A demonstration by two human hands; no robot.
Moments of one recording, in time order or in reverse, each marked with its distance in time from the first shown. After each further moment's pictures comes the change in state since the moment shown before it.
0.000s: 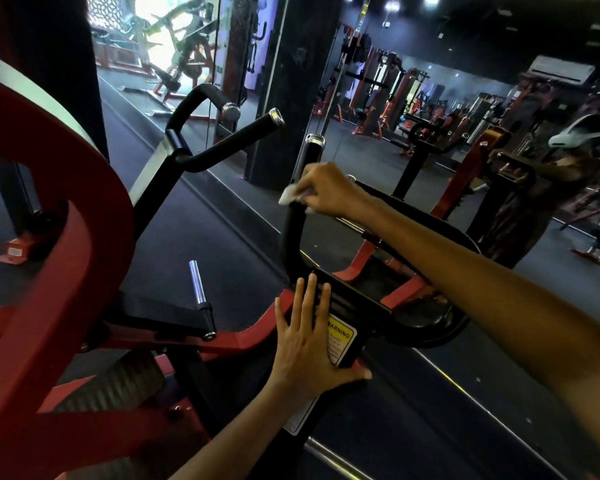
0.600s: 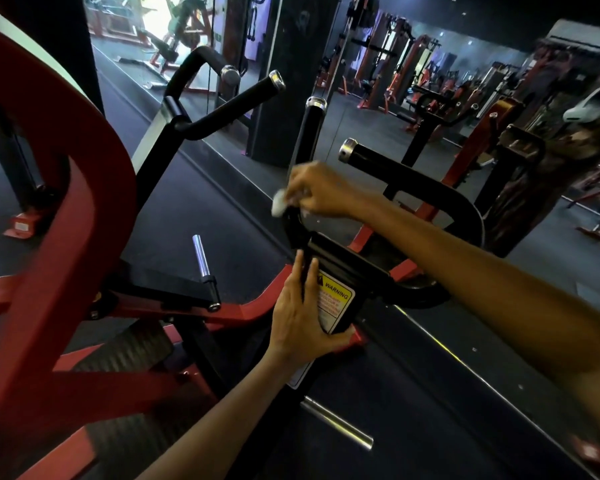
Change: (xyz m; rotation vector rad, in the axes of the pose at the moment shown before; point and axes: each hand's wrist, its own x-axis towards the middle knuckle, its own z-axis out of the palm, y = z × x) left_hand -0.016 0.000 -0.002 -0.209 0.073 -0.081; right_hand -0.034 -0.018 0.025 0.020 -0.110 -0.137
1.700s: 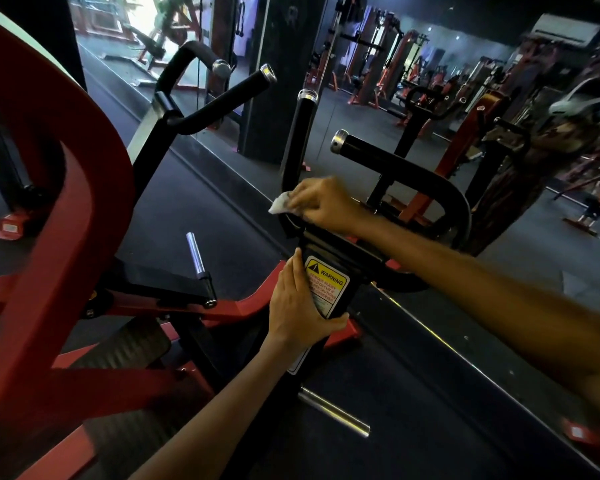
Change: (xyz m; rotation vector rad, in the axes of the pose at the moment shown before) left_hand -0.003 0.007 -0.005 -0.055 -0.068 -0.179; right_hand -0.042 -0.002 0.025 0.213 0.204 0.061
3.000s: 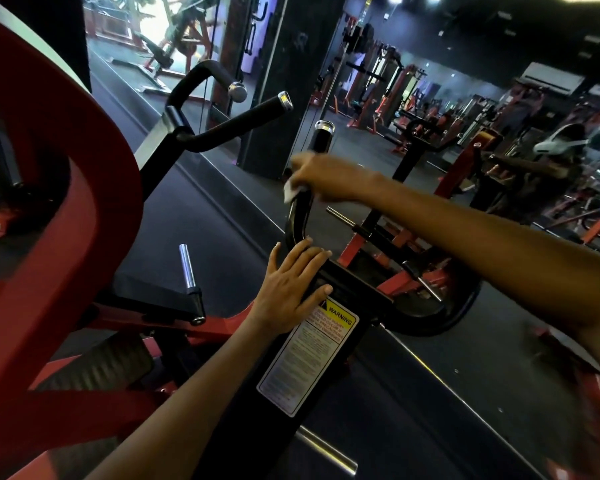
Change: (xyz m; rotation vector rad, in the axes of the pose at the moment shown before) left_hand 0.078 -0.036 -0.025 0.092 0.011 0.431; right_hand 0.095 -0.006 -0.047 -0.700 -0.420 -0.214
